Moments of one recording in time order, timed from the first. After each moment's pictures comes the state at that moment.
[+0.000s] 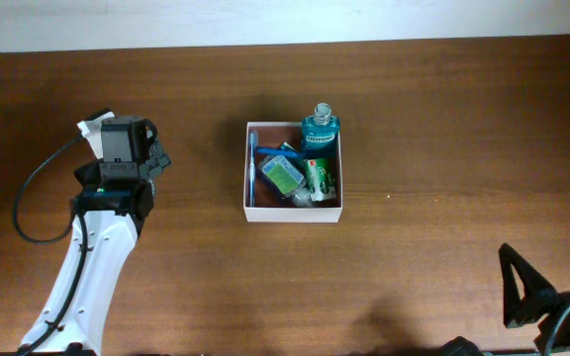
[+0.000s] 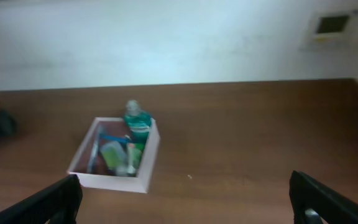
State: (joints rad) left arm -0.02 1.42 1.01 -0.40 -0.45 -0.40; right arm 0.49 0.68 1.69 -1.40 0.34 0.26
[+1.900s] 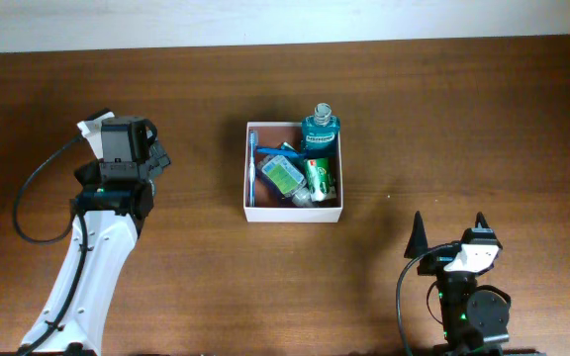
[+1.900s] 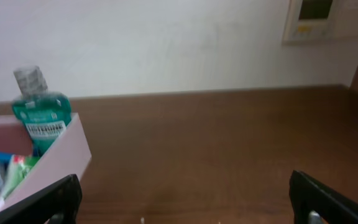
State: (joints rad) left arm -0.02 1.42 1.01 -0.40 -0.45 -0.40; right arm 0.09 0.02 0.01 -0.06 0.15 0.04
